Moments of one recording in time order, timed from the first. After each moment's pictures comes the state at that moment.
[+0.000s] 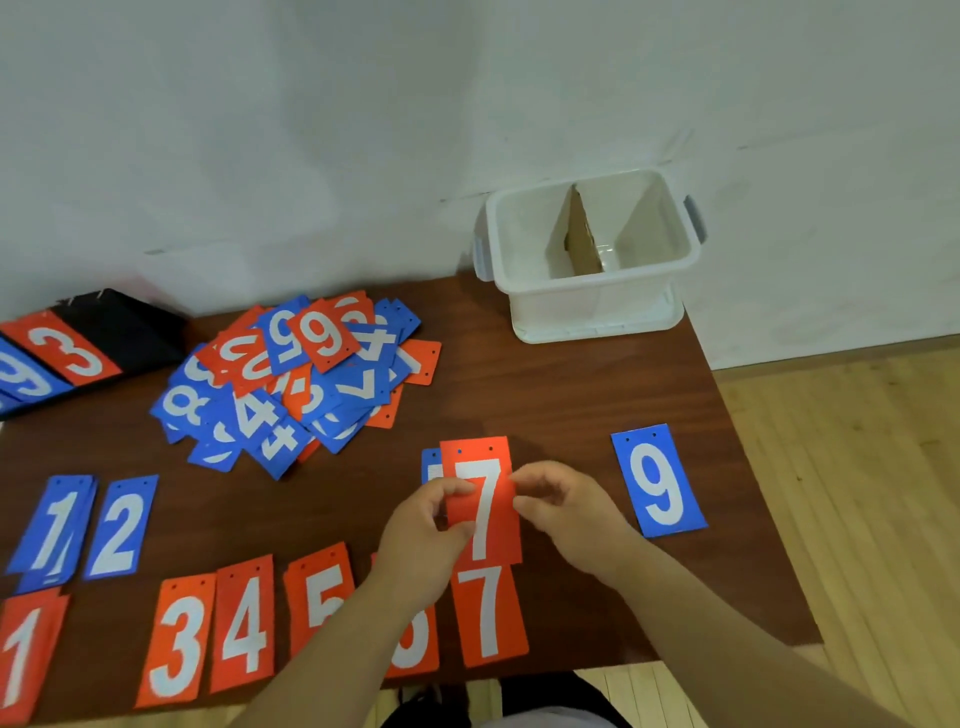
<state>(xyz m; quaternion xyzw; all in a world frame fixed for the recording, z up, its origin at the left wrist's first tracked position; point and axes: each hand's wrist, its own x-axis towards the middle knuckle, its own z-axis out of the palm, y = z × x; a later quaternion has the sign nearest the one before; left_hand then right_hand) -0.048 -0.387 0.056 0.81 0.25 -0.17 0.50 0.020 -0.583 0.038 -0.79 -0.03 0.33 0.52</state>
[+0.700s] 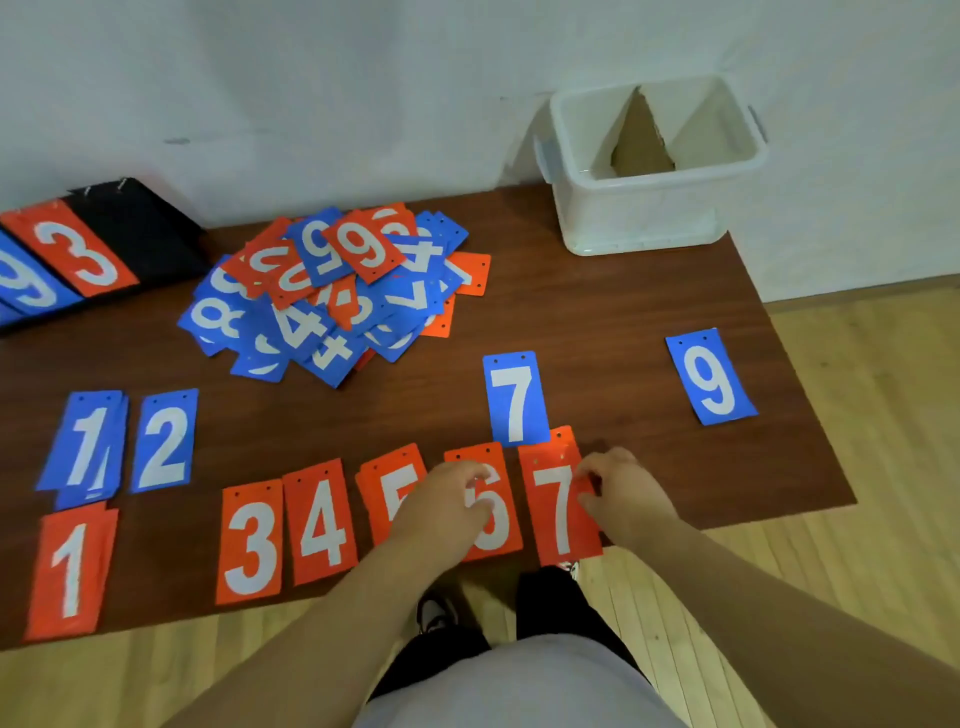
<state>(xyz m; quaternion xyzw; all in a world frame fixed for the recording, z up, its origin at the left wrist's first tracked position) -0.150 -0.298 0.005 0.90 0.12 -0.23 0.36 -0.090 -0.546 -0.022 -0.93 -0.03 0.30 0.22</state>
